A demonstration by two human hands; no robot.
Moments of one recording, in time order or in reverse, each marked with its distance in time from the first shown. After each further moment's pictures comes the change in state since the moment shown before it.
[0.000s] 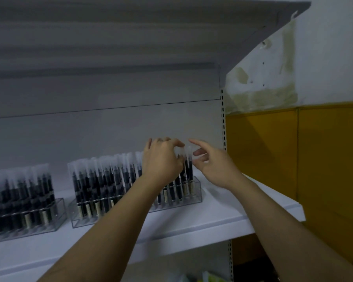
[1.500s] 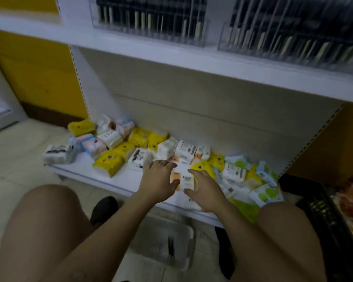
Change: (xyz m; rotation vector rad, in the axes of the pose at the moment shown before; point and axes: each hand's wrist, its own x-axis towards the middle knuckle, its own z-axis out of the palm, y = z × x) left_hand -0.459 -0.168 0.034 0.078 -0.512 -0.542; right_hand -0.320 0.001 0.316 -0.184 -0.861 0.128
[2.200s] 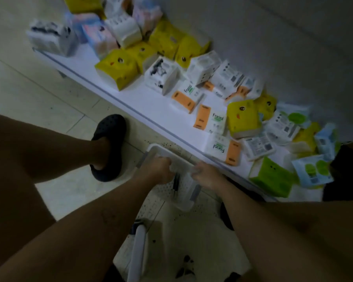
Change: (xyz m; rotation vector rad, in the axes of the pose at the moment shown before) left_hand -0.042 -0.081 0.197 -0.290 -0.720 -0.483; right_hand 0.052 0.079 0.158 -0.002 -0.606 0.369
